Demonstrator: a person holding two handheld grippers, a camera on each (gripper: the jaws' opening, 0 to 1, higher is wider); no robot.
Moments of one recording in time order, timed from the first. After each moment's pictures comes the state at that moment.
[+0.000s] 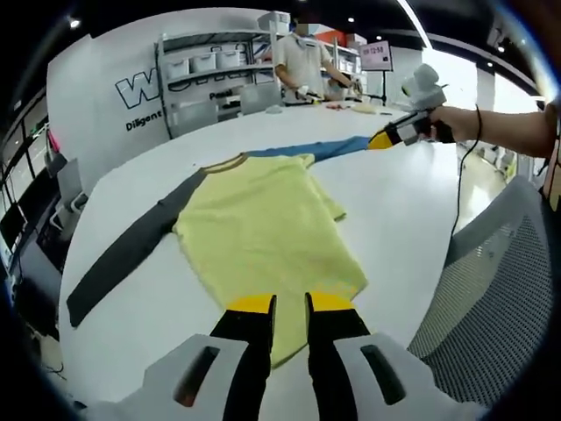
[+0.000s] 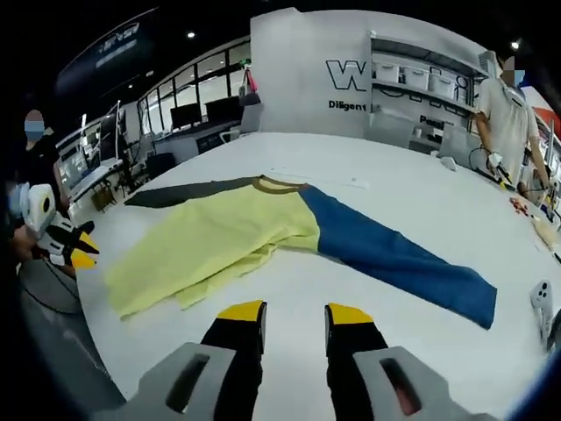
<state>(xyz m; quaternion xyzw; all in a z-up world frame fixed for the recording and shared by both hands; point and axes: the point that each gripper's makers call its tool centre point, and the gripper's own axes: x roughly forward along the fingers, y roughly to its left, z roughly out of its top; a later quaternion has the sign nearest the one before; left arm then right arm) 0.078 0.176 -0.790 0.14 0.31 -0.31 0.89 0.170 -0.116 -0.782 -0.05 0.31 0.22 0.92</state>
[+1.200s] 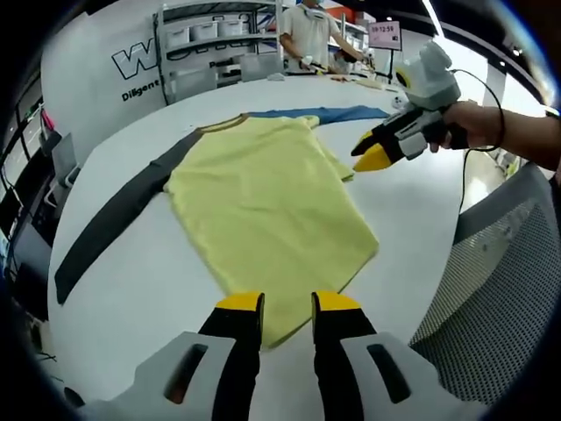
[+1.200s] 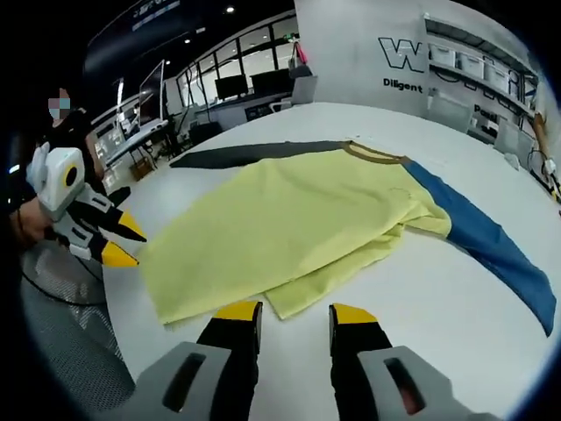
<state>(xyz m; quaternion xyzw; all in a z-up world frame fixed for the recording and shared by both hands) 0.072 0.186 -0.828 0.14 0.38 -0.30 0.87 0.144 0.007 -0.837 -0.08 0.37 0.32 0.87</state>
